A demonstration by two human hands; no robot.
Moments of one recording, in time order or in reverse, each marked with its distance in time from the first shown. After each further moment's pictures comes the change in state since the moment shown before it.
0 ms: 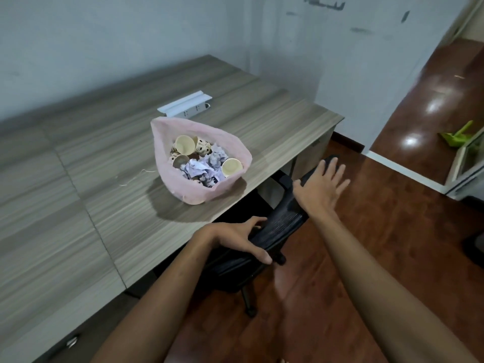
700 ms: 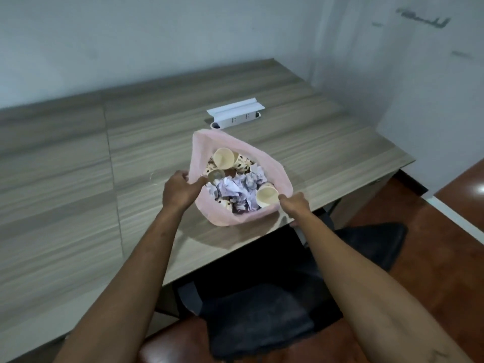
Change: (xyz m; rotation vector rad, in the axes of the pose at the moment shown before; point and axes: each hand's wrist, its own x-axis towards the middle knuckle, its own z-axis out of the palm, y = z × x) left_hand -0.024 -0.098 -0.166 -0.405 1.438 -0.412; right_hand 0.104 -0.133 0.115 0.412 -0.622 0.047
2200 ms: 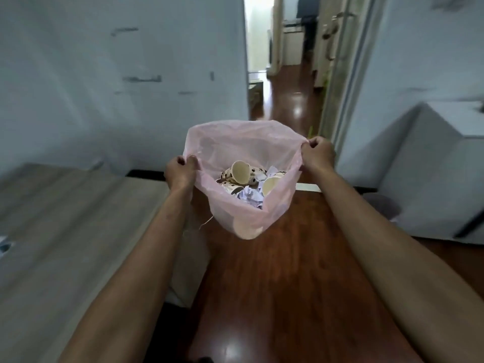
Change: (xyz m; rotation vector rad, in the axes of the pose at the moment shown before) left_hand -0.294 0.474 0.423 -0.437 -0.501 0.447; right_hand -0.044 0.307 -0.614 0.554 1.052 0.000
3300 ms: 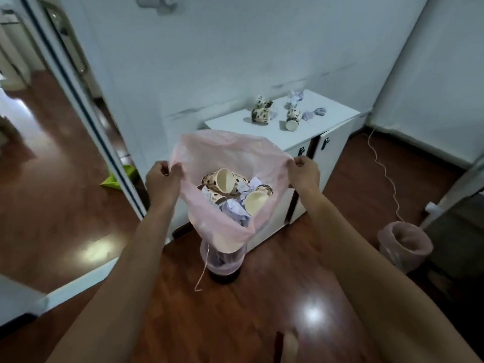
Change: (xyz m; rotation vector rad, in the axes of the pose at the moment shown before) left_hand -0.074 0.163 0.845 -0.101 -0.809 0.202; right_hand 0.513 0.272 -0.414 -0.067 0.701 0.386
